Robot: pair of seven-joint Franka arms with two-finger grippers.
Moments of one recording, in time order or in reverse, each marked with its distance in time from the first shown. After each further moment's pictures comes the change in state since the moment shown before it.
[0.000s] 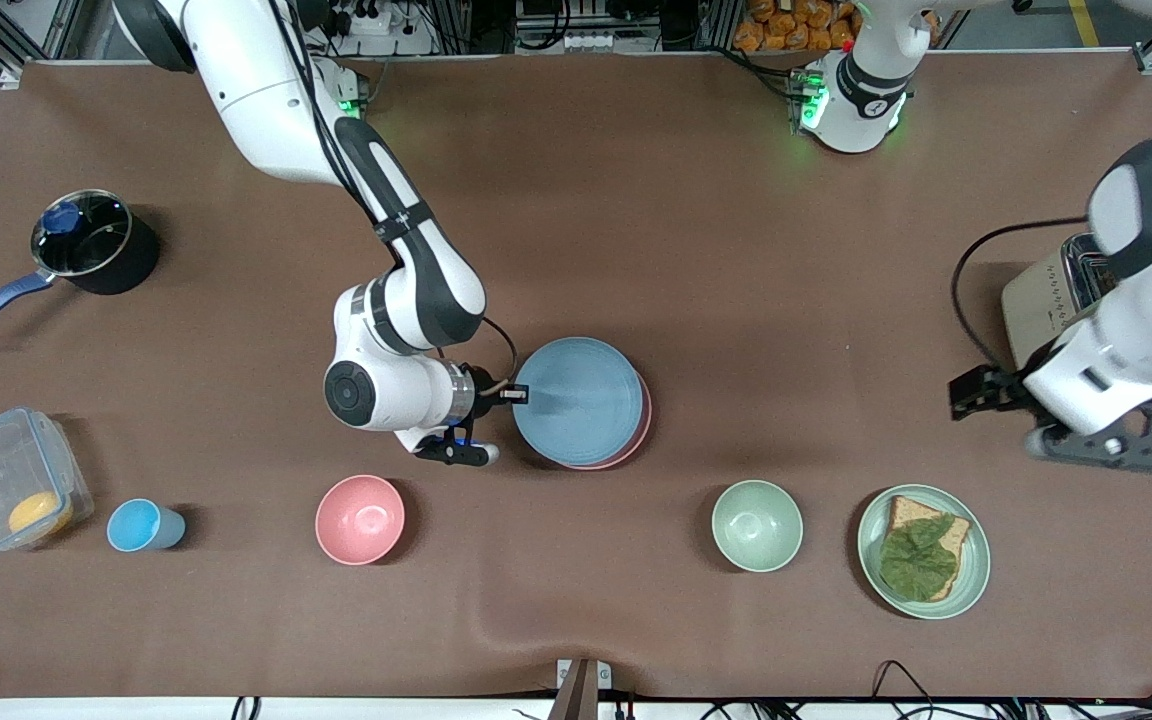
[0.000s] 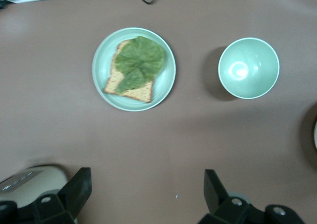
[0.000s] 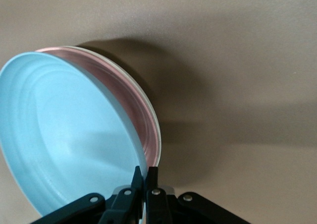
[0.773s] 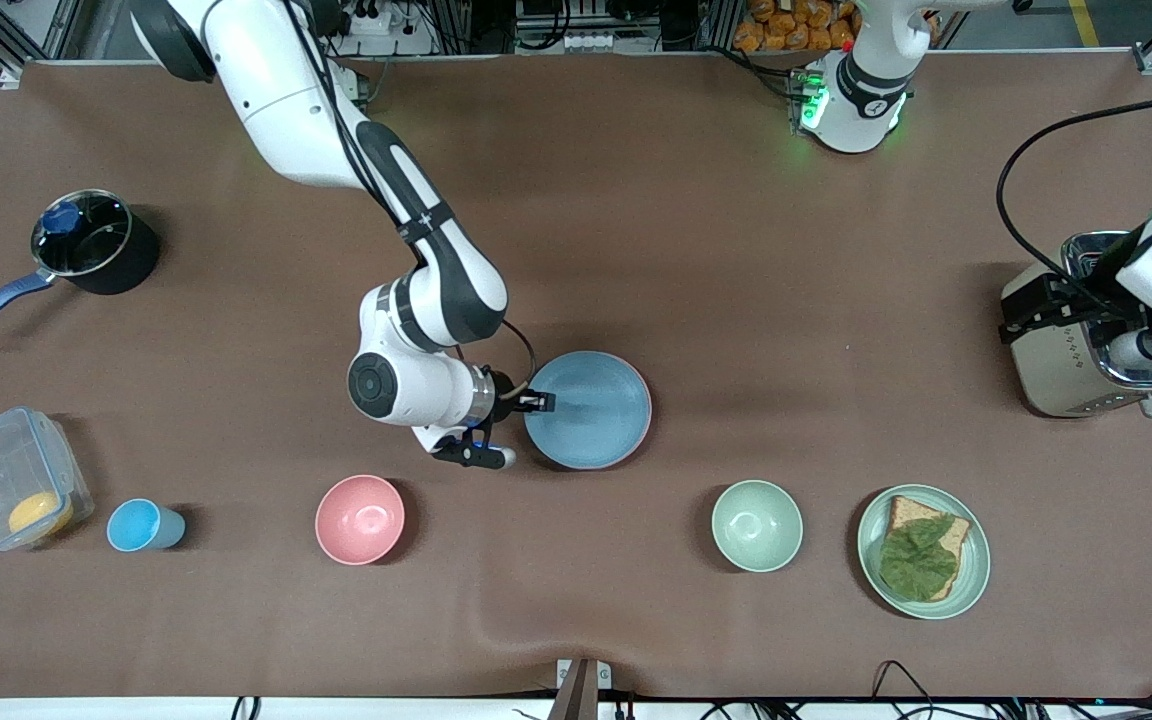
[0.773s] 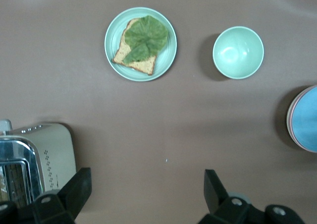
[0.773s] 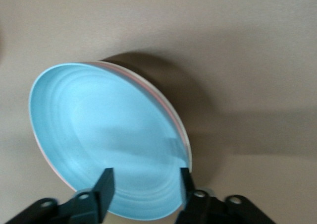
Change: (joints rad) left arm -0.072 -0.178 0.096 -0.080 -0.059 -0.130 -0.065; right arm 0.034 0.029 0.013 0.023 0.021 0.110 0.036
